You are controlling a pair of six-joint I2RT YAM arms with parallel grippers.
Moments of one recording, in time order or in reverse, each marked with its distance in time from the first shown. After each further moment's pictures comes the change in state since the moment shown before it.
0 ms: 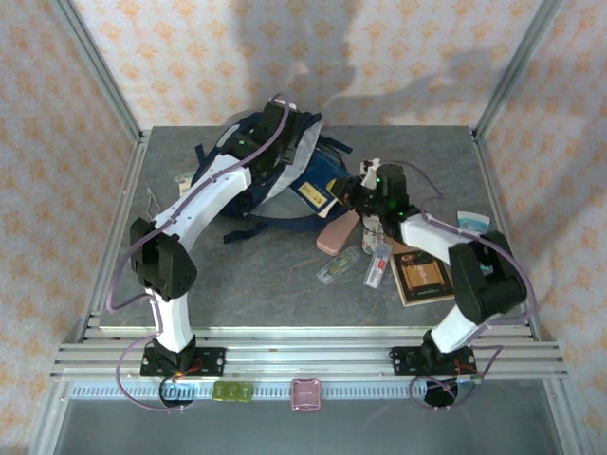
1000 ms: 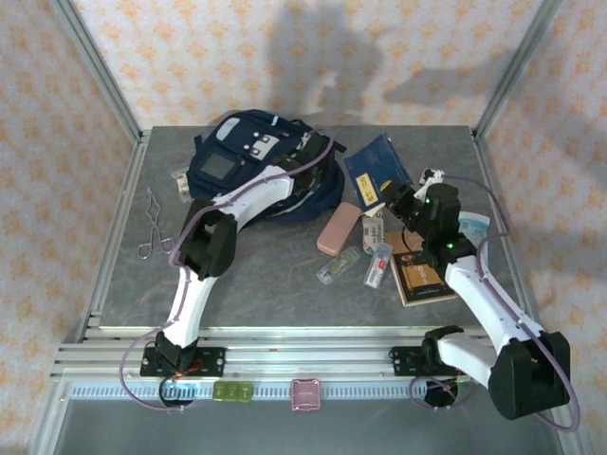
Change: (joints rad) left arm -0.070 0.319 0.039 0.062 -0.082 -0.026; right arm -0.158 -0.594 -0.227 -0.301 0.317 -0.125
